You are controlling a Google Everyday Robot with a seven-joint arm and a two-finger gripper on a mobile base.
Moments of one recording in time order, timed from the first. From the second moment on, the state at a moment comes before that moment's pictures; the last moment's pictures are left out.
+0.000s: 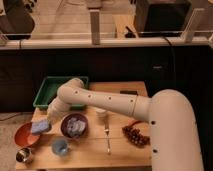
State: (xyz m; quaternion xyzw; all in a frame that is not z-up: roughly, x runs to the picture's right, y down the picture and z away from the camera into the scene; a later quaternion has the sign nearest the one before) arm -0.287 0.151 0.746 -0.04 -0.48 -0.56 0.68
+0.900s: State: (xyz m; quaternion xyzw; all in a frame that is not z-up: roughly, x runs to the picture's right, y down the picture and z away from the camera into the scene) arm -0.273 0.134 0.790 -0.04 -0.50 -0.50 0.71
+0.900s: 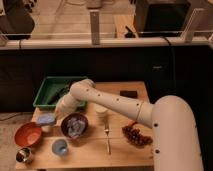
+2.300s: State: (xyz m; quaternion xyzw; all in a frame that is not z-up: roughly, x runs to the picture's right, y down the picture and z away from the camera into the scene) arm -0.279 0.132 0.818 -0.08 -0.47 -0.50 0.73
